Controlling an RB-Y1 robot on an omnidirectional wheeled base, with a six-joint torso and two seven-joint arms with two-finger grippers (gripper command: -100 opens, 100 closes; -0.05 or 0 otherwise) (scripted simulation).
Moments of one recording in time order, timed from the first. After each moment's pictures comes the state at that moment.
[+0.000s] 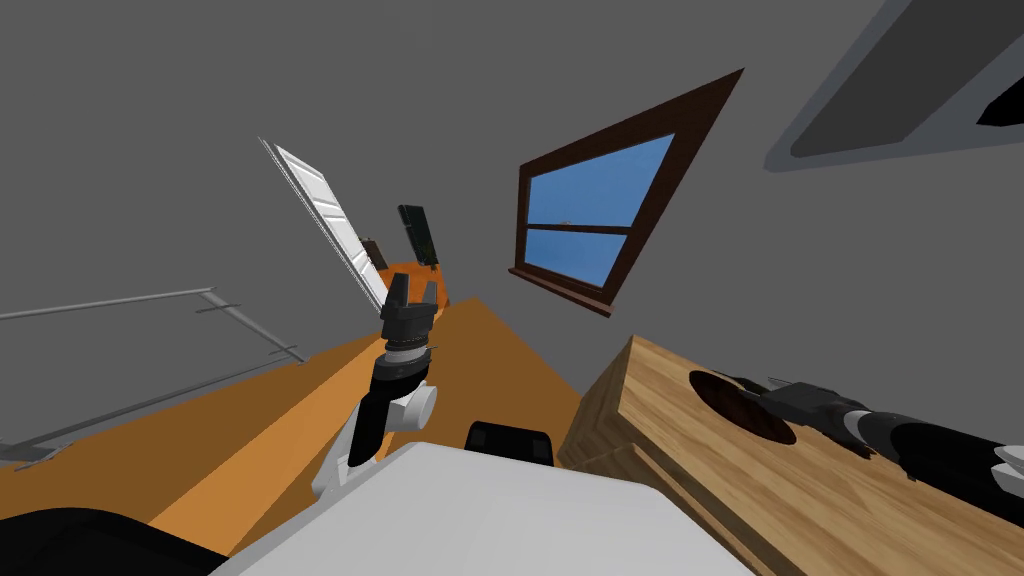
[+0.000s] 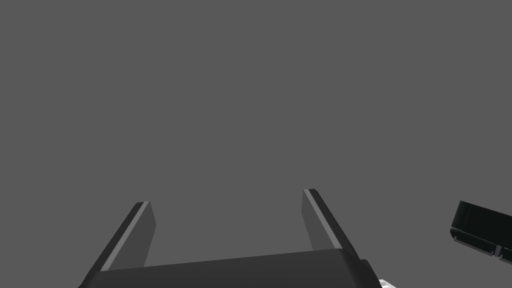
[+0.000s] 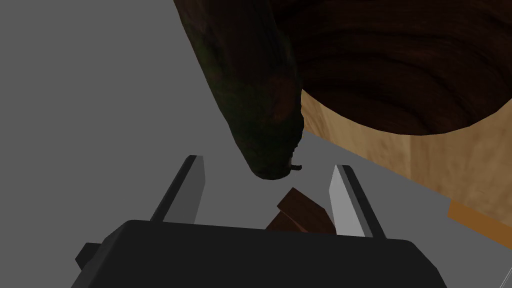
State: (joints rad) left arm 0.45 0.01 -0.03 -2.39 -0.08 -0.57 -0.01; right arm 0.58 -1.55 -0.06 -1.16 0.56 -0.34 0.23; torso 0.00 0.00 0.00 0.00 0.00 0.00
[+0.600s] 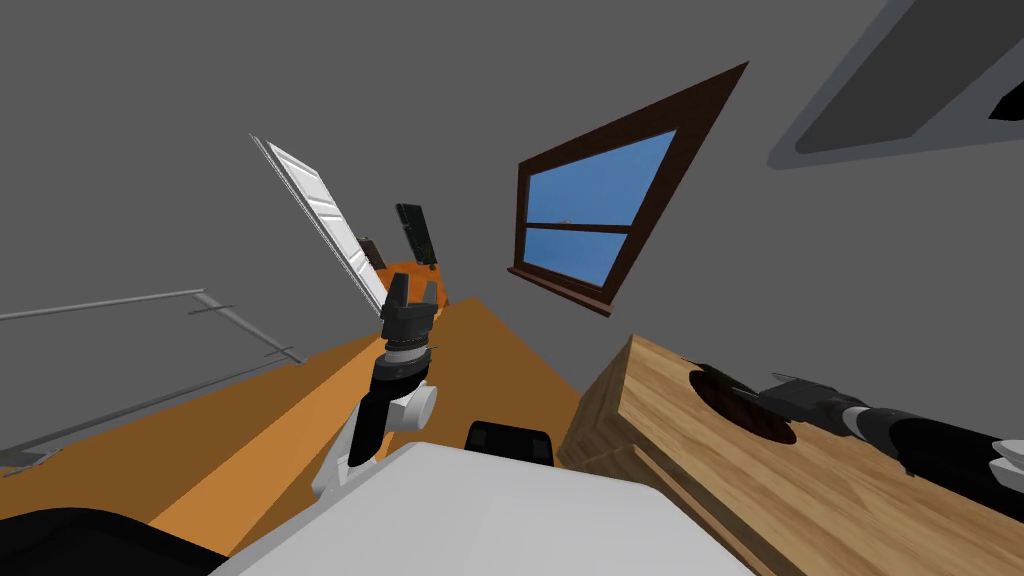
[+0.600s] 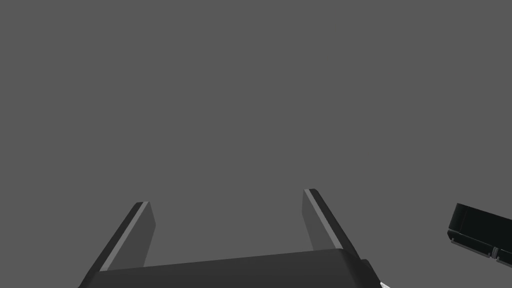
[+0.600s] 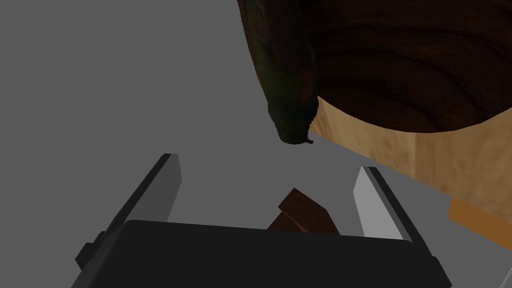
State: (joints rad) left arm 0.45 0.01 -0.03 -2.39 -0.08 -0.57 -0.01; right arm 0.58 -1.57 -0.05 -1.16 0.56 -0.34 0.22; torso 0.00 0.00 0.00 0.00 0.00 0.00
